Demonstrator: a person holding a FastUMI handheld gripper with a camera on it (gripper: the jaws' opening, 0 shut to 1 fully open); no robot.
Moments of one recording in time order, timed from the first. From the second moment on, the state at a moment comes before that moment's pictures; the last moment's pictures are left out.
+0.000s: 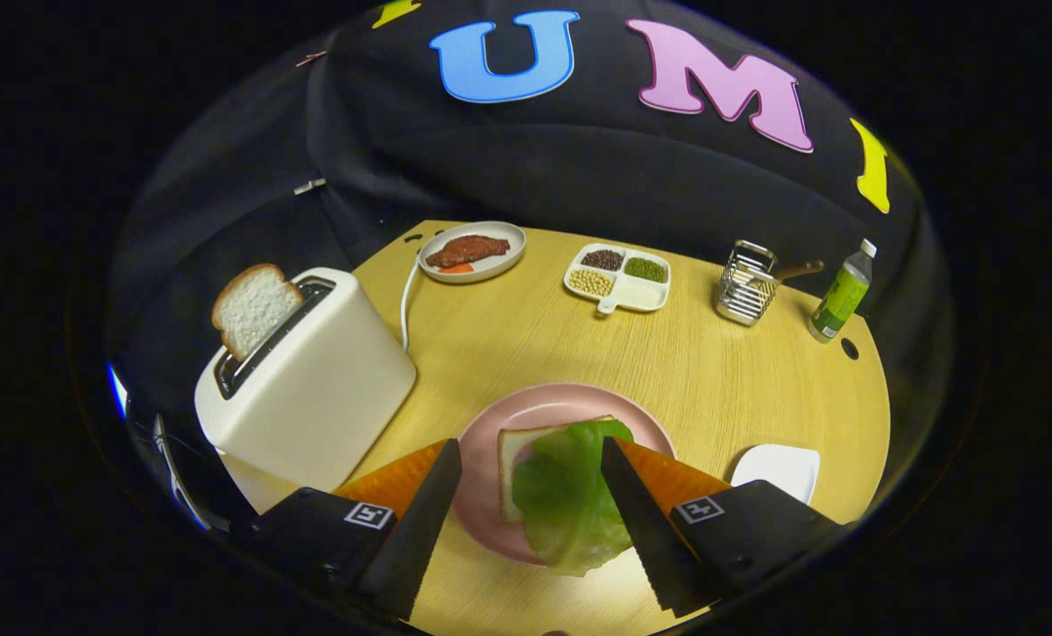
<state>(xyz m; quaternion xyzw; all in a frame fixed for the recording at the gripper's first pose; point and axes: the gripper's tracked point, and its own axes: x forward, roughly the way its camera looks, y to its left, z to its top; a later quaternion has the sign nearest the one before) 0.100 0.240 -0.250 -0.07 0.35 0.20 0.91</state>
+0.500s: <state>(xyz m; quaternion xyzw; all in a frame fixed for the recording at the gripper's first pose) 0.069 0.341 -0.128 -0.06 0.23 0.31 0.92</state>
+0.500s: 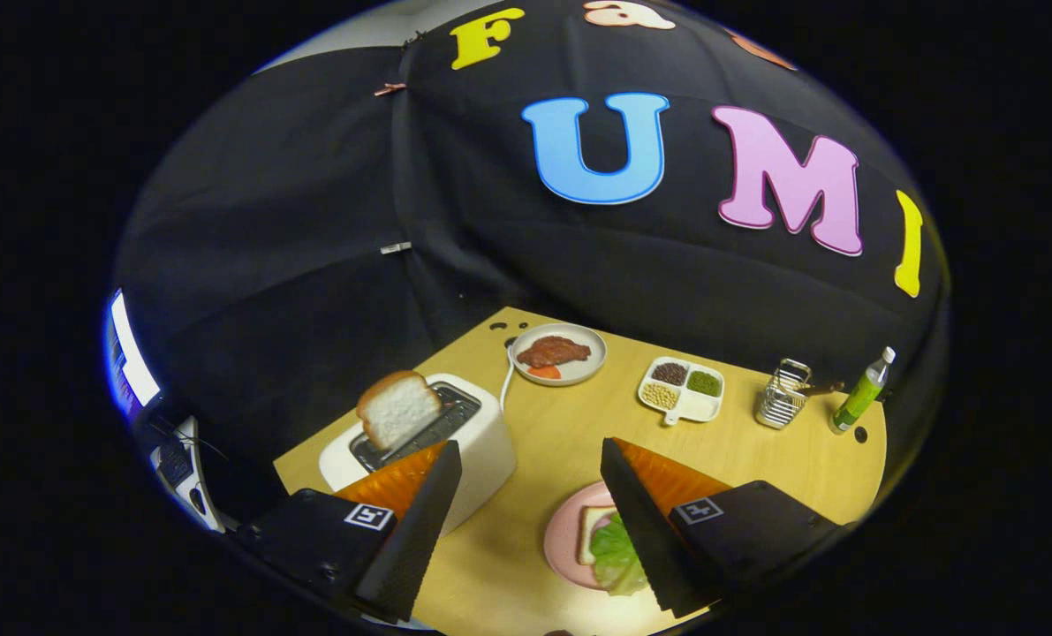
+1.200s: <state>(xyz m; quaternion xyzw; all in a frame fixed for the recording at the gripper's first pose) 0.047 0.497 -0.154 -0.09 0.24 0.38 0.89</state>
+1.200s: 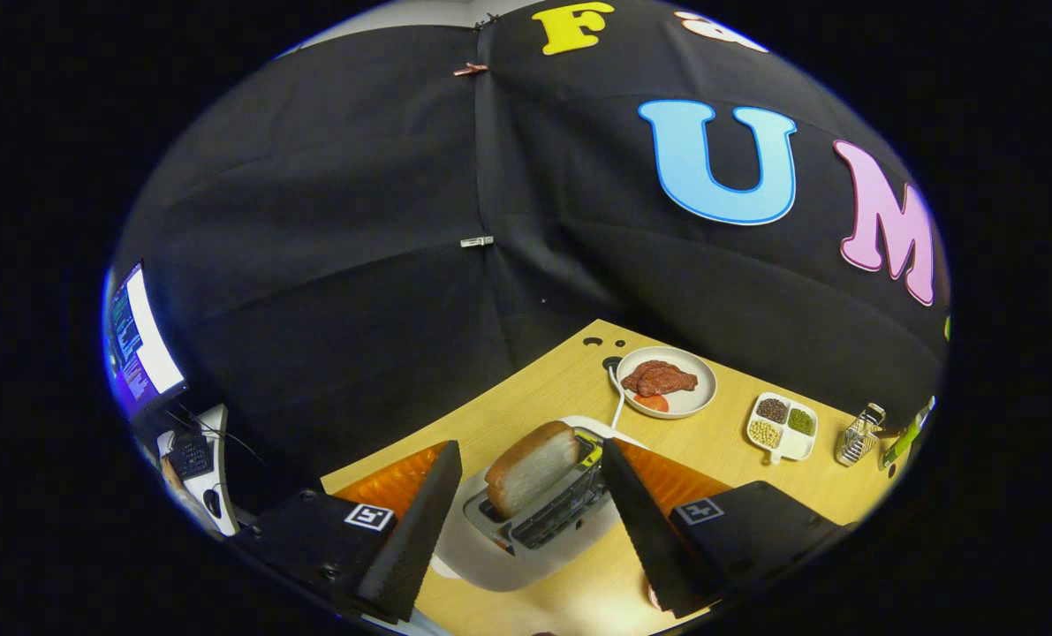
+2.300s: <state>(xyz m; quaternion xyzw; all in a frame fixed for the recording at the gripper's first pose) 0.077 0.508 -0.226 -0.13 0.34 0.31 0.88</state>
